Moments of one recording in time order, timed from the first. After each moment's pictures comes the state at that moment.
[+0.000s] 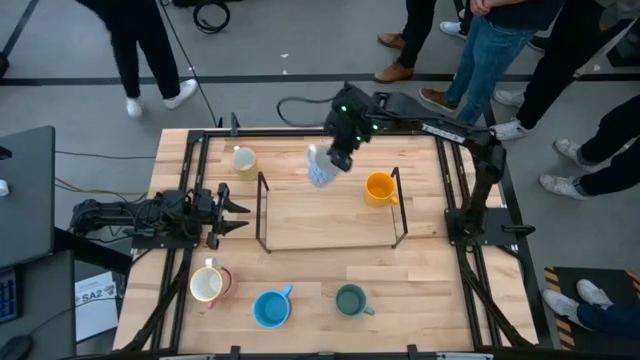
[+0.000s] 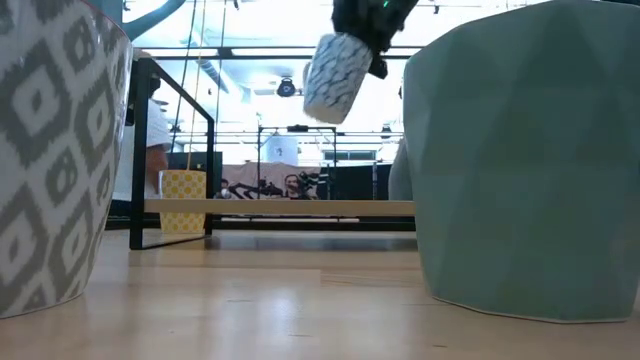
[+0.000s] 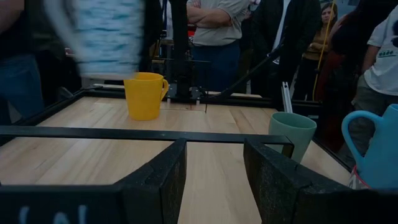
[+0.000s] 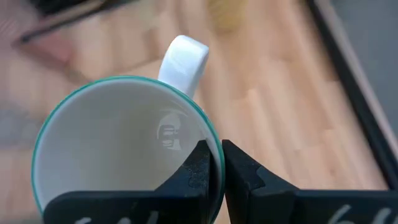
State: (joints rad) left arm -0.03 0.02 0.01 0.05 0.00 -0.09; right arm -0.37 1.78 1.90 -1.06 -0.25 -0.04
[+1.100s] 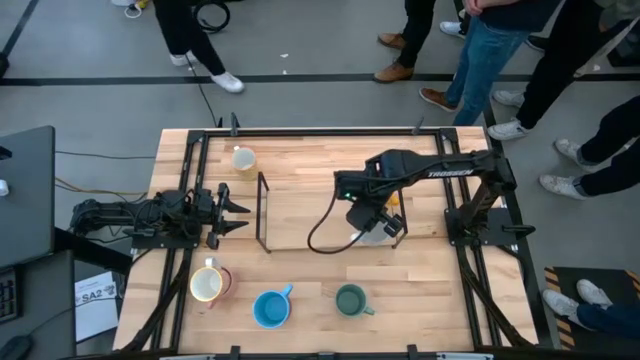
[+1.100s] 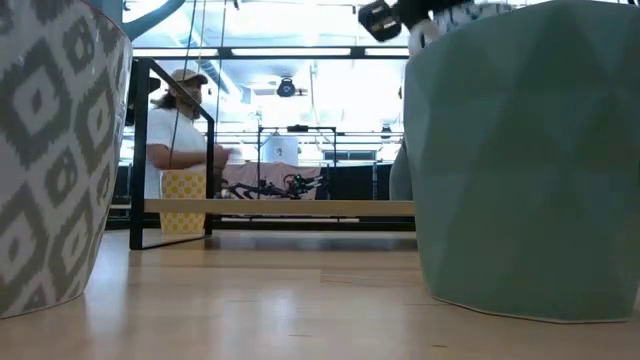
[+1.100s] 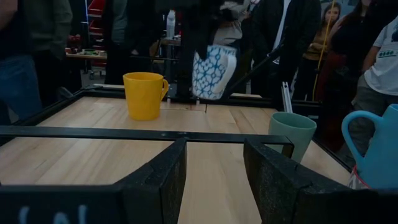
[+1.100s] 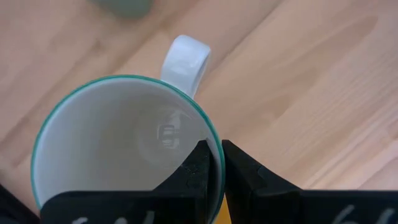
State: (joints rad) left arm -0.03 0.02 0.01 0.05 0.00 -0.09; right arm 0.05 1.75 1.76 -1.40 -0.15 -0.76
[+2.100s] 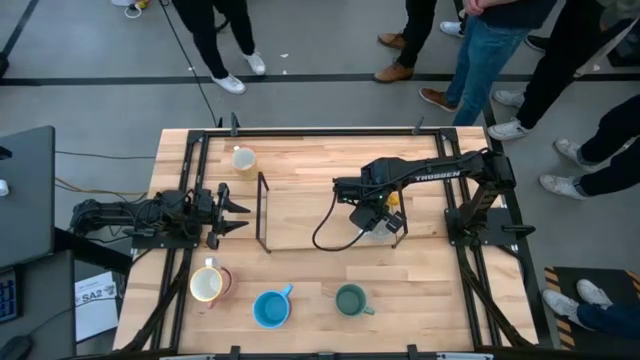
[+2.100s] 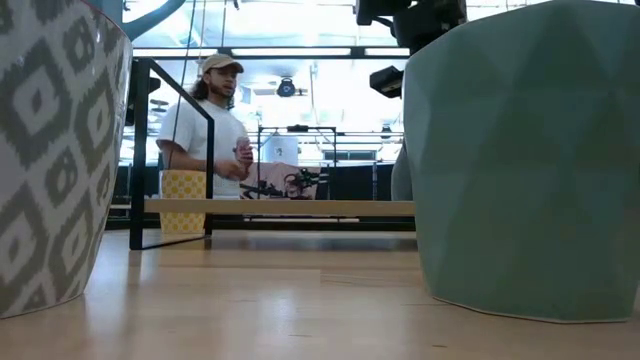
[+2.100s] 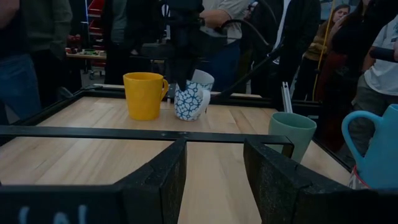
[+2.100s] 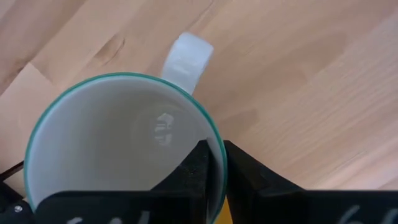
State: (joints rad) left arm -0.03 0.02 0.01 0.05 0.00 -0.09; right arm -0.01 1.75 1.50 -1.29 -0.07 -0.86
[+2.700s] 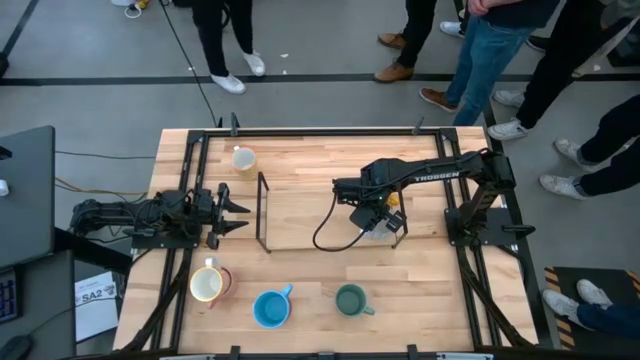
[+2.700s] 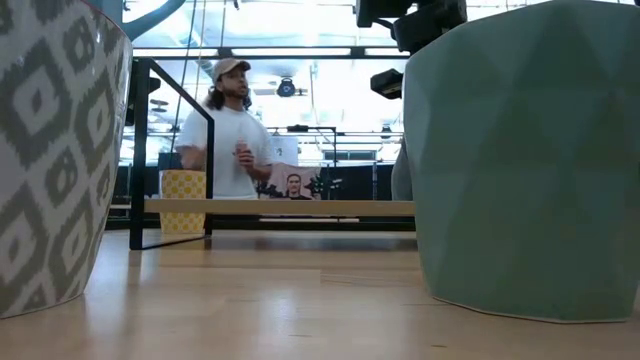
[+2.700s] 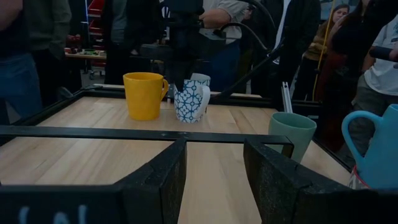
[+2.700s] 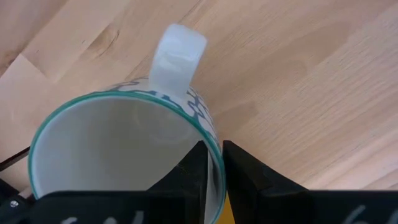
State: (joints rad) left arm -0.03 0.02 0.01 0.05 0.00 -0.09; right arm -0.01 1.75 1.50 -1.29 -0.04 -0.86
